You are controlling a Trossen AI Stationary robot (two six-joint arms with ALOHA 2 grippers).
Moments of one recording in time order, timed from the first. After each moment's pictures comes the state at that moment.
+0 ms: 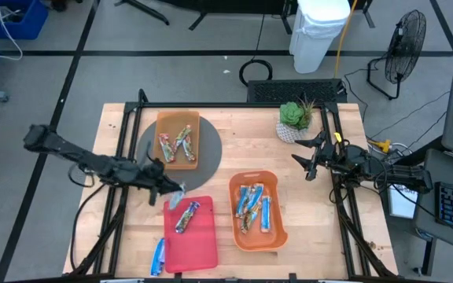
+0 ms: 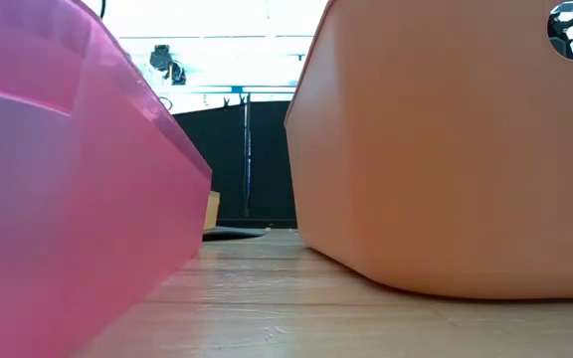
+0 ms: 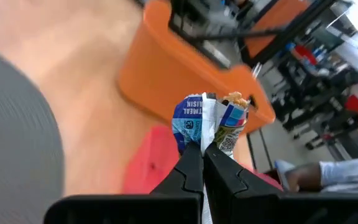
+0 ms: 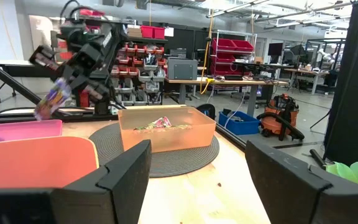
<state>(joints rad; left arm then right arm) -0.36 0.67 0.19 0.22 -0.17 -0.77 -0.12 0.00 0.02 0.08 0.21 -0.07</state>
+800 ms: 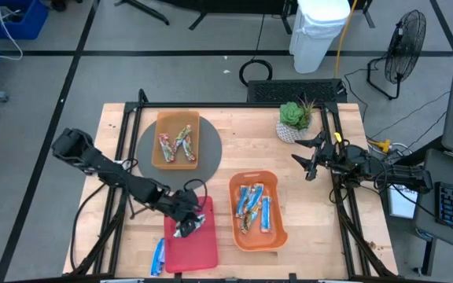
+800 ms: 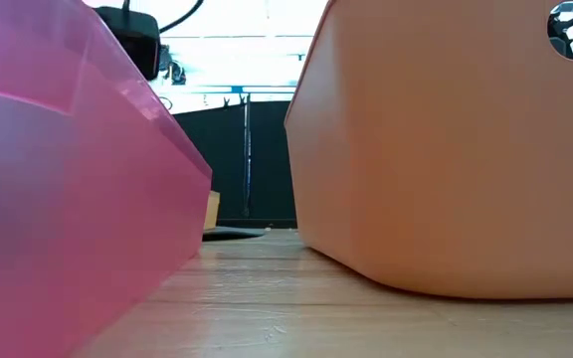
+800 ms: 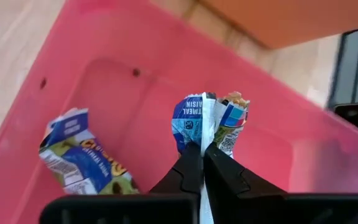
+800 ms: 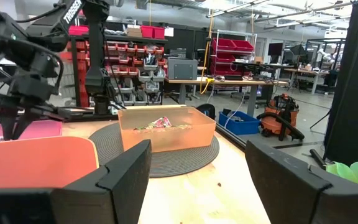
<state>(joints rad) -0.49 1.49 0.76 -0.15 -0.07 -1.00 -0.12 0.01 0.02 0.08 0.21 -0.07</state>
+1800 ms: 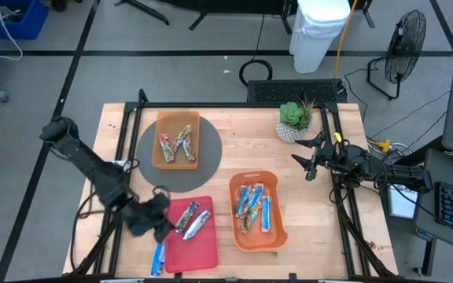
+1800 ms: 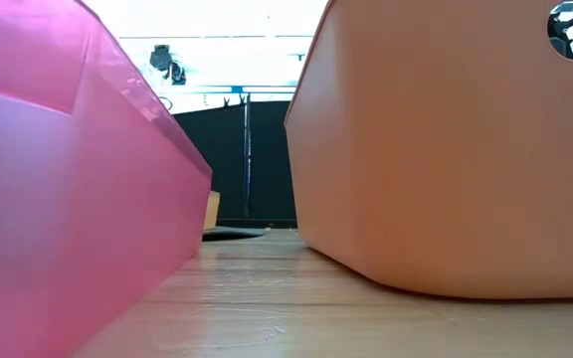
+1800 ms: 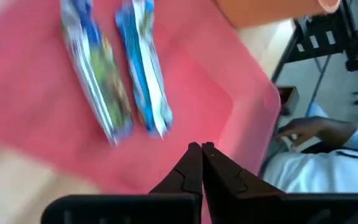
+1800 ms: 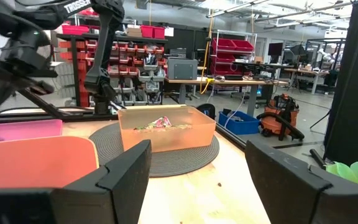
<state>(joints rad) -0.79 1.22 0.76 -0.41 -0.27 -1.50 -0.12 0.01 0.02 0.08 0.21 -0.07</state>
